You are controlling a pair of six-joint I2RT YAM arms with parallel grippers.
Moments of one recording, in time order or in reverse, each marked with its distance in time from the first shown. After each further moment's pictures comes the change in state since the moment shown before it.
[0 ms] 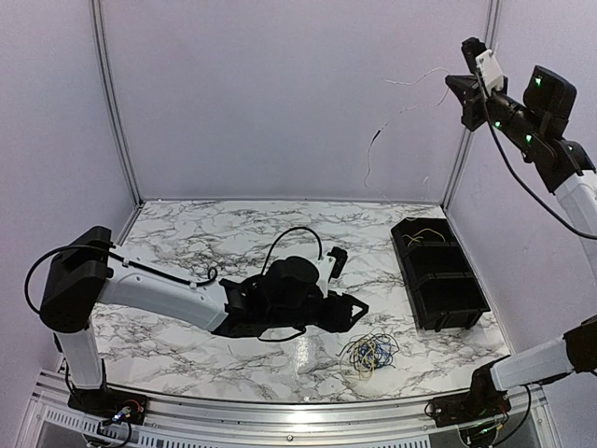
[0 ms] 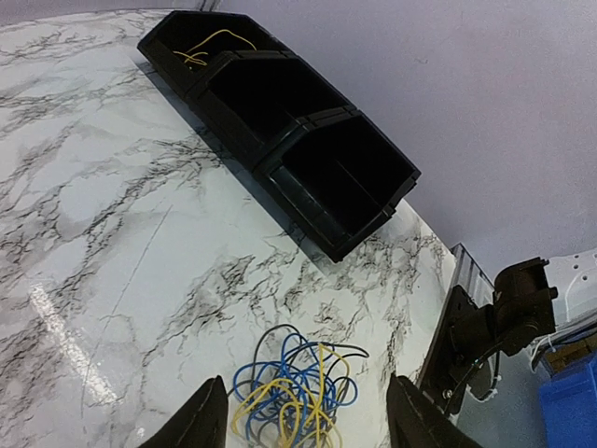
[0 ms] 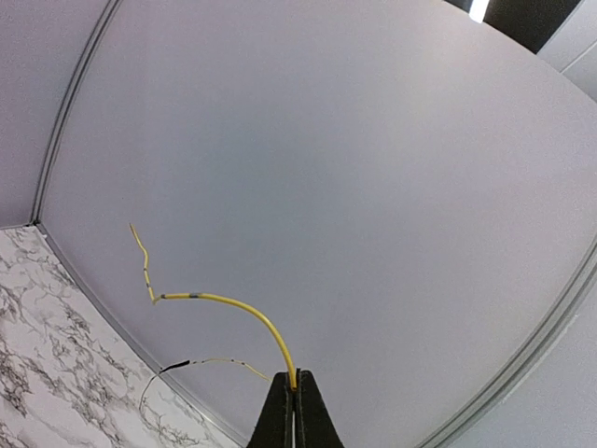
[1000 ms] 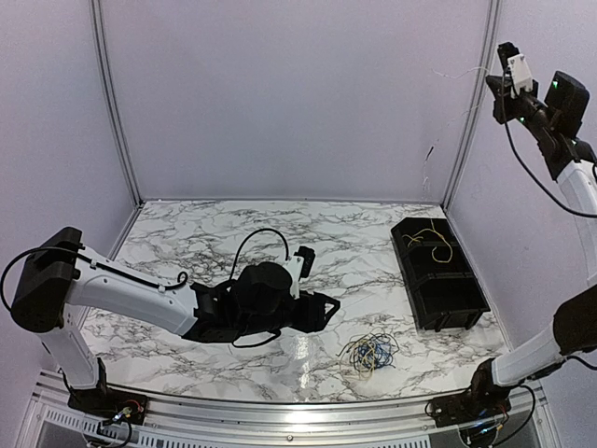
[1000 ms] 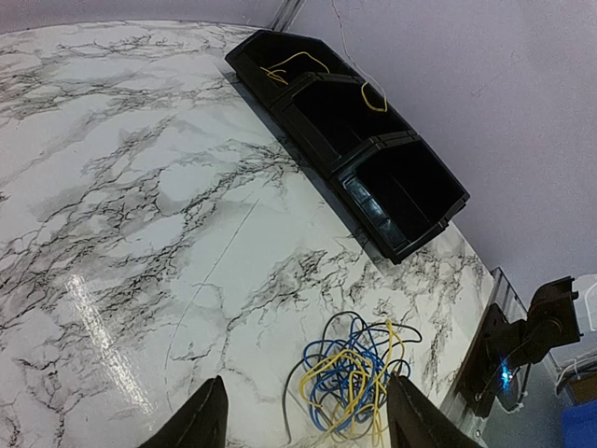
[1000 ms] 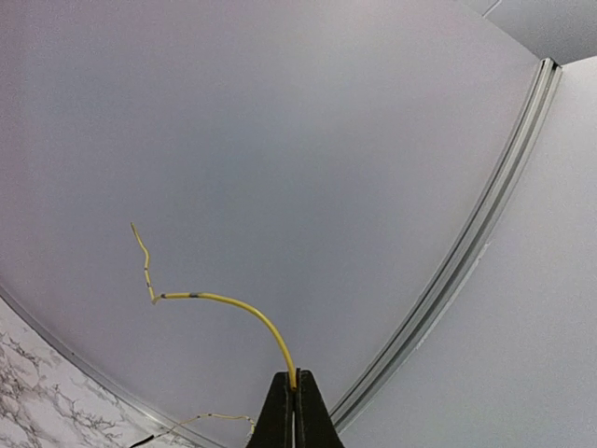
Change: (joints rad) left arm 0.000 -0.175 -0.203 -0.006 -0.175 -0.043; right arm -0.347 0.095 0.034 0.094 -0.090 0.077
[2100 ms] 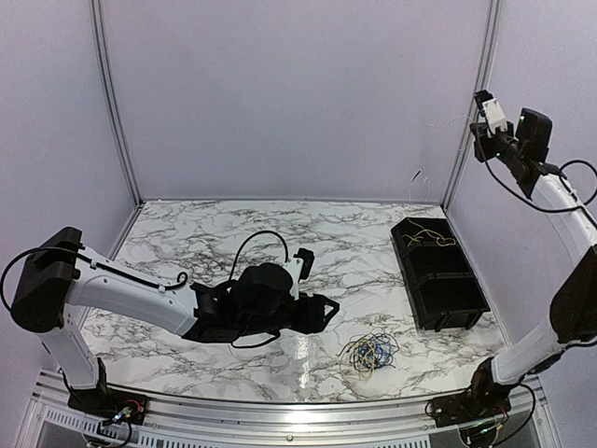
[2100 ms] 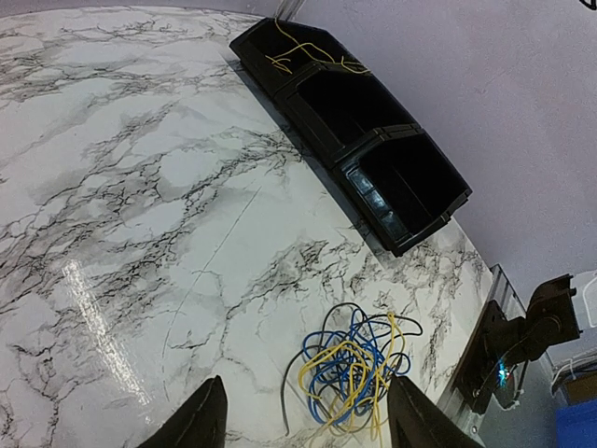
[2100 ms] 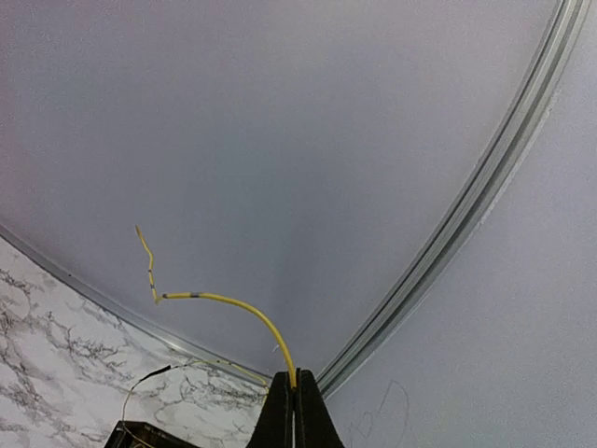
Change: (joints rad) left arm 0.000 0.000 0.000 -0.022 0.011 -0.031; right arm -0.020 0.087 -0.237 0.110 0.065 0.000
